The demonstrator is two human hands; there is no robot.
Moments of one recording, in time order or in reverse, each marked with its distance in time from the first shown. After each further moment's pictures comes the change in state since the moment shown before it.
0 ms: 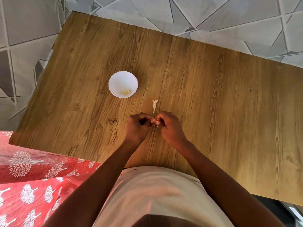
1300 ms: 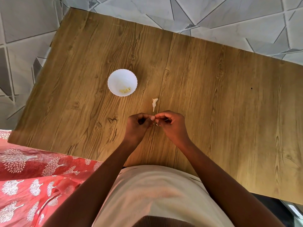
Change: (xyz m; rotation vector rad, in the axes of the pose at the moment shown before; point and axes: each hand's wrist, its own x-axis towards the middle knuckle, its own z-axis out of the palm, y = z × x) left_hand -0.004 0.000 0.000 -0.137 -0.030 -0.035; right_hand -0.004 -0.002 -0.009 0.342 0.107 0.104
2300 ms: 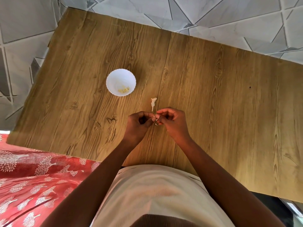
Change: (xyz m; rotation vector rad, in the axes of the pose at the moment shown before) left_hand 0.003 0.000 0.002 0.046 -0.043 0.038; right_hand 0.004 -0.004 -0.004 0.240 0.033 0.162
